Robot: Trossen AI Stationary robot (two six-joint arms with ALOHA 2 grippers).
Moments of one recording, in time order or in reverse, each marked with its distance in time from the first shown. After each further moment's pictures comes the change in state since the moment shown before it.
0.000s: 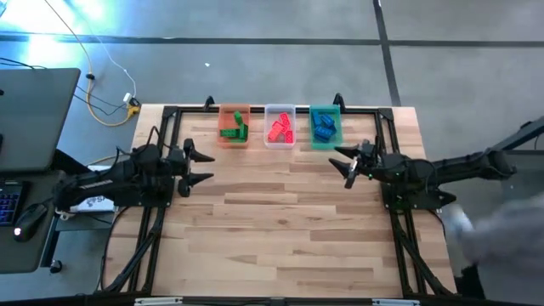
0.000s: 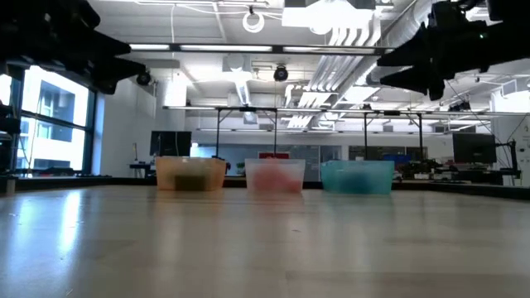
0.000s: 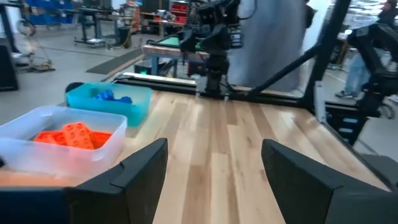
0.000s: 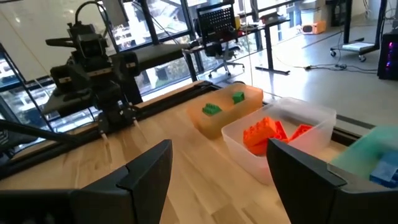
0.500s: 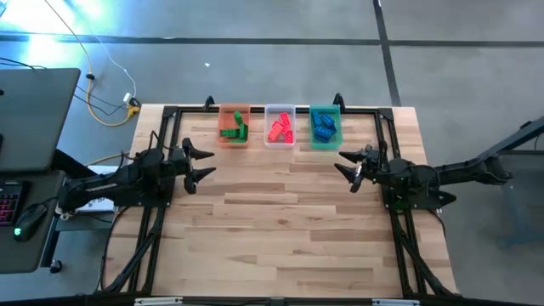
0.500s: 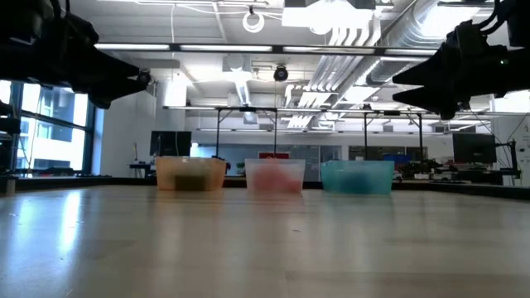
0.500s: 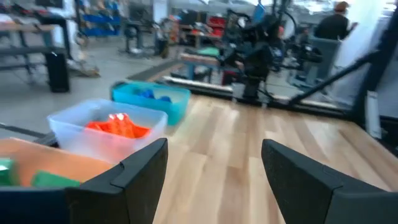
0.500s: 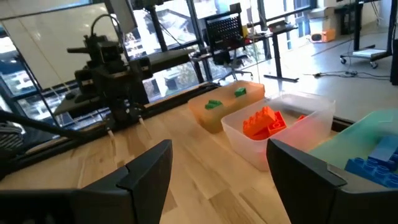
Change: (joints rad) left arm 0.000 -0.107 -0.128 0.056 -0.165 -0.014; right arm 0.000 -0.196 -0.204 0.077 -0.027 -0.018
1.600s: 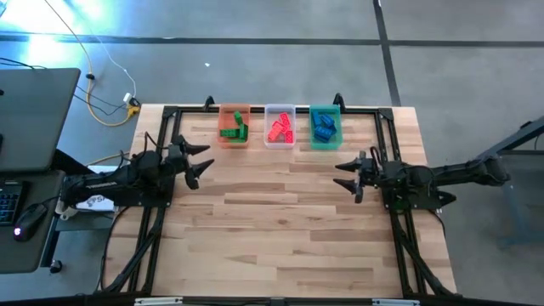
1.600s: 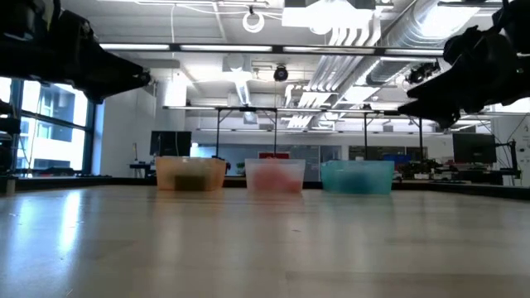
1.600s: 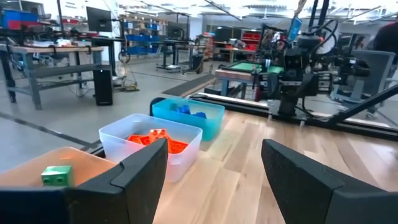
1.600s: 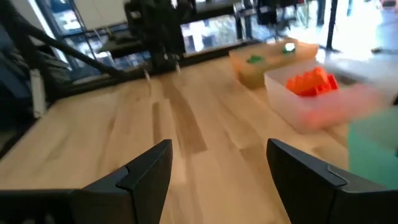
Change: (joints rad) left arm -0.092 -0.037 0.000 0.020 -0.263 0.041; right arm 0.000 -0.068 -0.003 -0.226 -0.221 -0.041
